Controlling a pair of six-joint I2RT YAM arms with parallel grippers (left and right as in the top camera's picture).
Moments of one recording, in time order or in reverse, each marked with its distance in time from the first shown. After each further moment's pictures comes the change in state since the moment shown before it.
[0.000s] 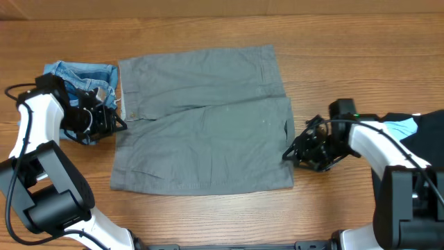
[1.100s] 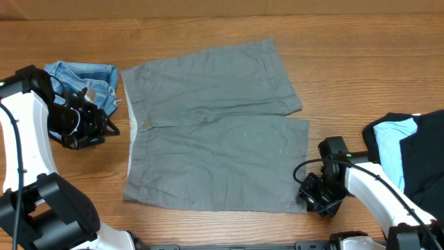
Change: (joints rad) left arm 0.006 -0.154 0.128 -0.375 -0.051 -0.063; right arm 0.091 -0.308 -0.312 -0.096 0.312 0.528
